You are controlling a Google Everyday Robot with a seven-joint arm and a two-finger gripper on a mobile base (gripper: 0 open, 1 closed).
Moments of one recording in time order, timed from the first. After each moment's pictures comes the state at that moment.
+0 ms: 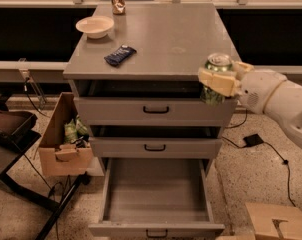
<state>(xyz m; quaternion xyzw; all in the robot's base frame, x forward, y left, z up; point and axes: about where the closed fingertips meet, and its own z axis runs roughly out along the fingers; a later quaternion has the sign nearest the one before) 0.589 -0.178 0.928 -0.22 0.69 0.21 0.66</state>
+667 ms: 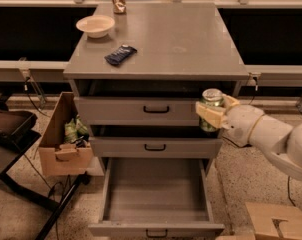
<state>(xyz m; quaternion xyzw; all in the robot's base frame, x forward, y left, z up) 0.580 -0.178 0.809 -0.25 0.71 0.23 0.62</state>
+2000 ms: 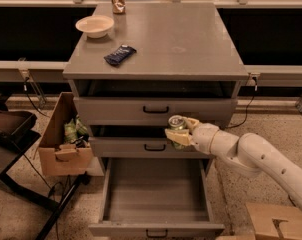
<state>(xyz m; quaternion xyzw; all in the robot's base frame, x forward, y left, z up) 0.638 -0.113 0.651 -0.33 0.70 0.26 0.58</state>
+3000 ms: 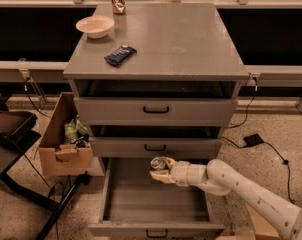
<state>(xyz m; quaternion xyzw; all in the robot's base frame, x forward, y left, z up) 0.600 -0.041 0.414 -0.45 0.68 0.33 0.47</state>
